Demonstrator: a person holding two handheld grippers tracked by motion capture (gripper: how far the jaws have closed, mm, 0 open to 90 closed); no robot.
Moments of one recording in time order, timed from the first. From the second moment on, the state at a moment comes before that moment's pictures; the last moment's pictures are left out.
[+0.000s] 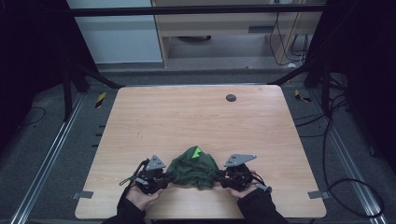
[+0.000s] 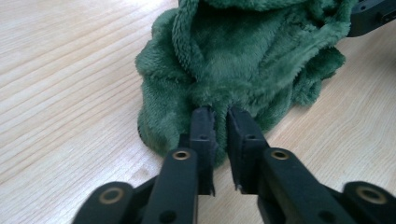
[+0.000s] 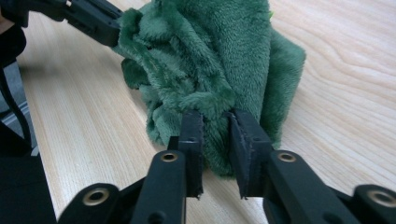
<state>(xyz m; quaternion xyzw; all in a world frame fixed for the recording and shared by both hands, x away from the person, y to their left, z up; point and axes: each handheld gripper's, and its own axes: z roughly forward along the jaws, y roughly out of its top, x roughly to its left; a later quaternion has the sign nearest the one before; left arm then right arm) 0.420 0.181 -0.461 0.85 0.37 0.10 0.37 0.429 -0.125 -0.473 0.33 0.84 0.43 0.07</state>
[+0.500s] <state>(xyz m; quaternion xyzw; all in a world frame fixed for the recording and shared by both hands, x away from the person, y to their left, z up) 0.419 0.199 -0.443 0.82 0.40 0.12 0.40 0.431 -0.149 -0.455 0.36 0.80 0.47 0.08</state>
